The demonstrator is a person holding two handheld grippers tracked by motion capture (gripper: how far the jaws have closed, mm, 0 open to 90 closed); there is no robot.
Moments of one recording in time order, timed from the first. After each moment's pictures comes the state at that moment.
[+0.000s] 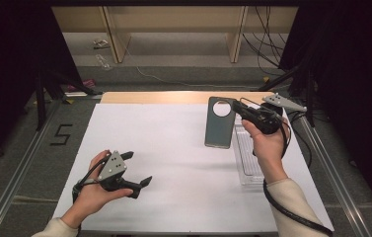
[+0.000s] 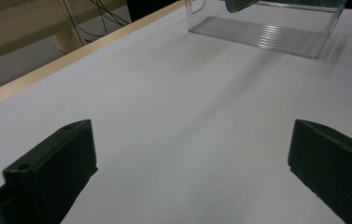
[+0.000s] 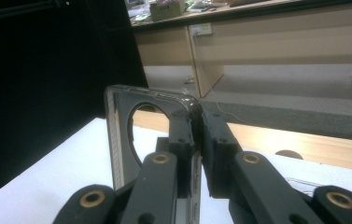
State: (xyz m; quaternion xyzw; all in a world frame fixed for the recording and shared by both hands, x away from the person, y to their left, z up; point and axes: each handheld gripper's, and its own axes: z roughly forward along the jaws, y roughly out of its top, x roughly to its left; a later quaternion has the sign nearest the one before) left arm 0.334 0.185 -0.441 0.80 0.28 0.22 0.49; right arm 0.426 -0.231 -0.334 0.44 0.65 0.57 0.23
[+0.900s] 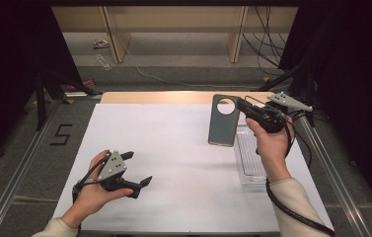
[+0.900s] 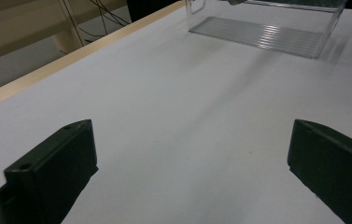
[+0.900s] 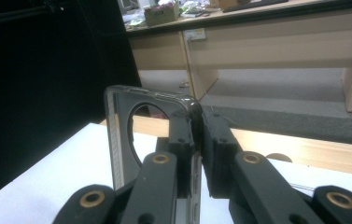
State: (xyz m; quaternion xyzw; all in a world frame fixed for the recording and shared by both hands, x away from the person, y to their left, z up) left arm 0.334 0.185 -0.441 0.79 0.28 0.22 0.49; right arm 0.425 -0.239 -0.329 0.45 0.65 0.57 0.24
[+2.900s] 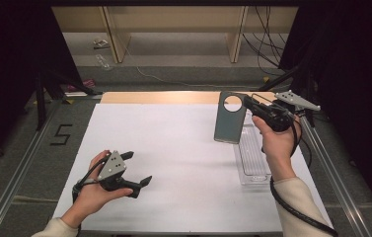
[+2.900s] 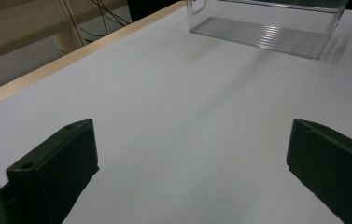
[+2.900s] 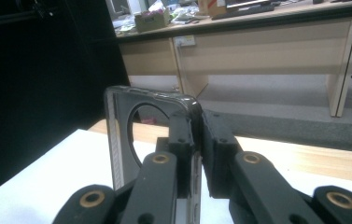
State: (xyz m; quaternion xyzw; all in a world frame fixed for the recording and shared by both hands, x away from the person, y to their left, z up) left arm 0.334 0.185 -0.441 0.79 0.28 0.22 0.50; right arm 0.425 -0.253 -0.324 0.45 0.64 0.57 0.26
